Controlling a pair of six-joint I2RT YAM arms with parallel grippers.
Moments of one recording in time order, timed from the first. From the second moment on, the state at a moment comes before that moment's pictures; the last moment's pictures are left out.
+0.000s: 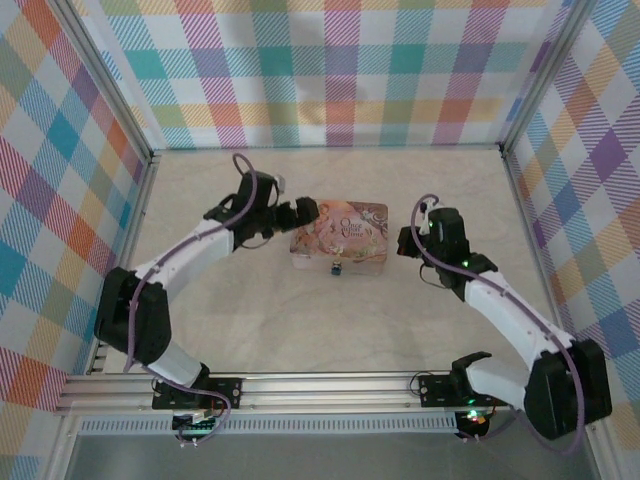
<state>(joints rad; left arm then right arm) -0.47 1.54 1.14 -0.35 0.25 -0.67 0.33 1.15 0.73 -0.21 -0.07 0.49</state>
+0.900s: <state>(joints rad) -0.78 1.60 0.57 0.56 0.09 -0.58 0.25 1.75 1.18 -0.18 -0.11 0.45</state>
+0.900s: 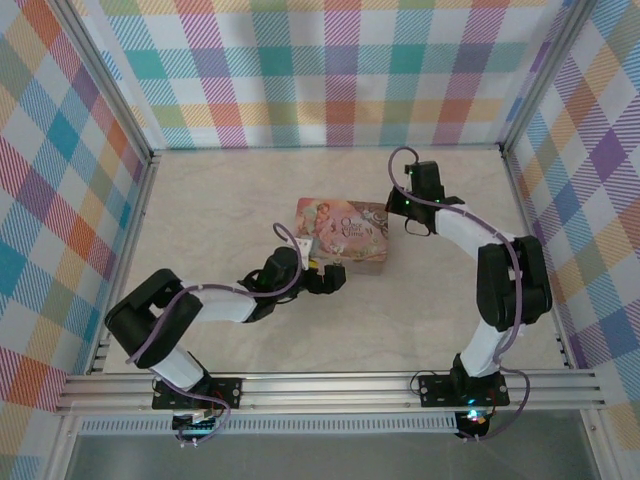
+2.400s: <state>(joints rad) -0.86 1.85 0.62 0.80 -0.10 -0.53 0.28 1.77 1.09 -0.06 -0.17 0.52</state>
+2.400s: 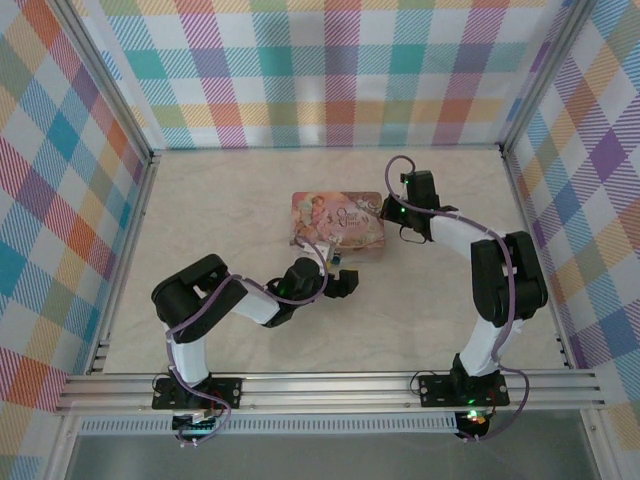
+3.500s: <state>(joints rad) -0.76 1.82 0.58 0.86 0.13 -0.53 0.38 1.69 0.97 0.01 -0.15 0.59</state>
